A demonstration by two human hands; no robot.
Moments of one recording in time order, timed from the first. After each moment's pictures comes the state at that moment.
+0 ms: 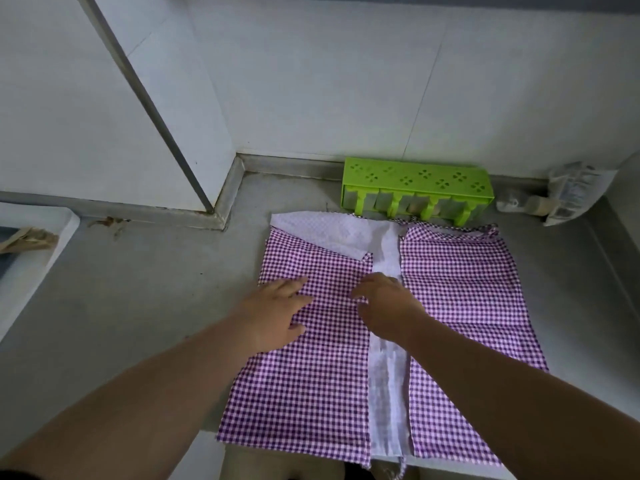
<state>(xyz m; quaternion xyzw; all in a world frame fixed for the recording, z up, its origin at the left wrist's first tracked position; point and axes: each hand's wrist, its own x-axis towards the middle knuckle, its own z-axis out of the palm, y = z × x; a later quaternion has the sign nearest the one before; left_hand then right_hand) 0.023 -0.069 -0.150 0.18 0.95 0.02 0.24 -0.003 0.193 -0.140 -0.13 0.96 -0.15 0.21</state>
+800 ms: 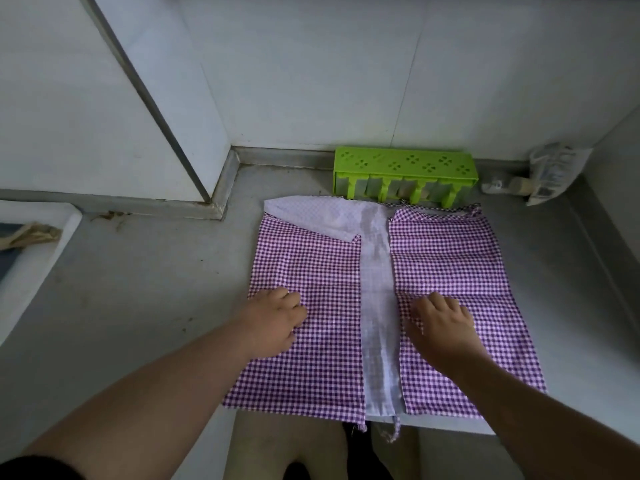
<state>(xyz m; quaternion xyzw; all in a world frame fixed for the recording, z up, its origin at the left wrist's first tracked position) 0.071 -0.061 -0.146 0.31 0.93 -0.07 0.17 0.094 0.289 -0.158 -0.06 0.99 -0.07 0.11</state>
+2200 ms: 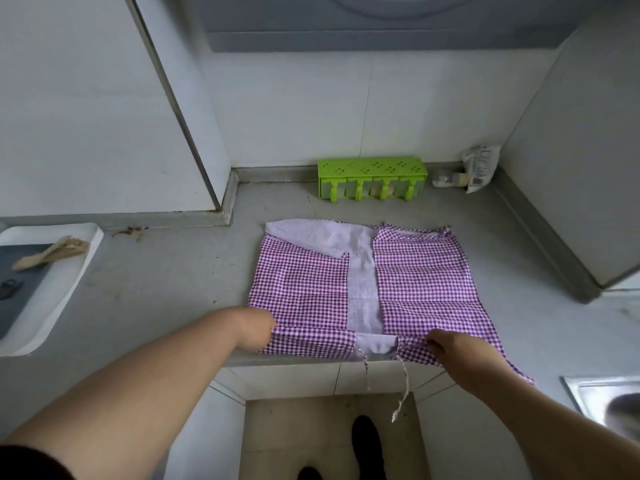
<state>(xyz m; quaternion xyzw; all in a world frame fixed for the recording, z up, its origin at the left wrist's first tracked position) 0.162 -0.101 -0.075 0.15 0.89 -0.04 0.44 0.263 0.290 -0.108 0.03 0.97 -0.07 0.21</state>
